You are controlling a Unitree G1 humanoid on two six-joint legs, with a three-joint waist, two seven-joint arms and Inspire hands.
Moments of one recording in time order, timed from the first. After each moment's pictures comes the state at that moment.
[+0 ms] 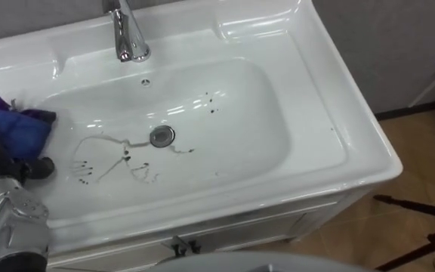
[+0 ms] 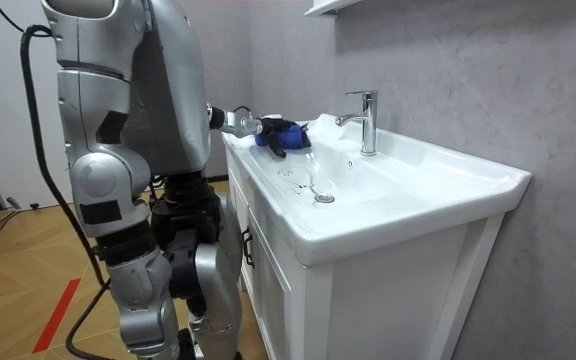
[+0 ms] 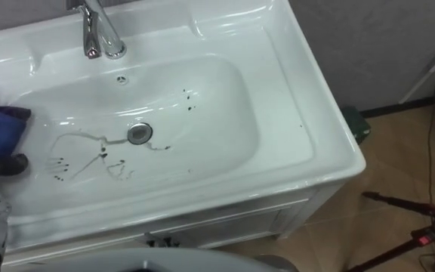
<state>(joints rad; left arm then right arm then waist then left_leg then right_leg) 0.06 0.36 0.35 0.54 0.67 0.15 0.38 0.18 -0.31 -0.02 1.23 -0.01 0.18 0.15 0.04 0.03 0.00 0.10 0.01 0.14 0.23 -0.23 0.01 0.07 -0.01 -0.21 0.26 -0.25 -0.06</state>
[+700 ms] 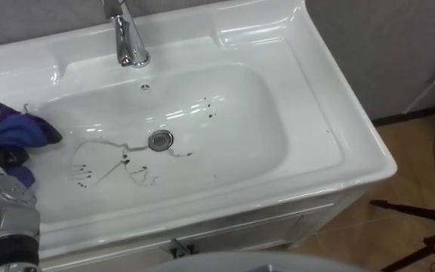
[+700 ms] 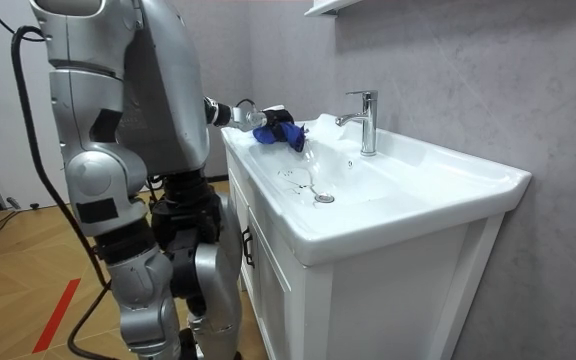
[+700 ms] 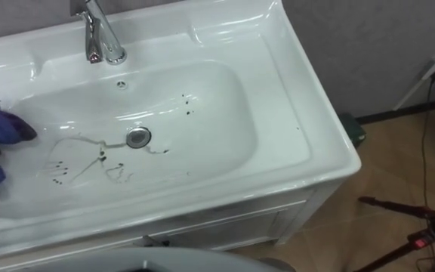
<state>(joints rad) 0.01 0.38 0.39 0.58 0.68 0.18 0.39 0.18 -0.32 -0.02 1.21 -0.01 0.21 0.15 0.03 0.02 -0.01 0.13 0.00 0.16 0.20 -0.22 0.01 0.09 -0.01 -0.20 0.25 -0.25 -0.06</state>
